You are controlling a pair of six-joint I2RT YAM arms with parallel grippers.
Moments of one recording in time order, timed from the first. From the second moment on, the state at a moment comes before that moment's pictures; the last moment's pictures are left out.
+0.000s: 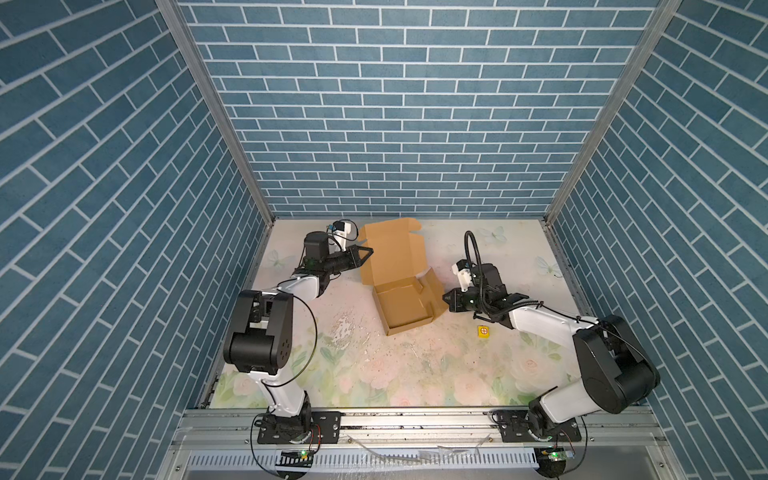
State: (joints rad) left arm -0.12 1.74 0.98 0.35 0.77 -0.56; right arm 0.53 1.50 0.76 -0.01 -0.32 0.39
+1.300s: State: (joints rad) left arm -0.14 1.69 0.95 0.32 0.74 -0.54; right arm 0.29 1.47 0.80 -0.01 -0.42 0.54
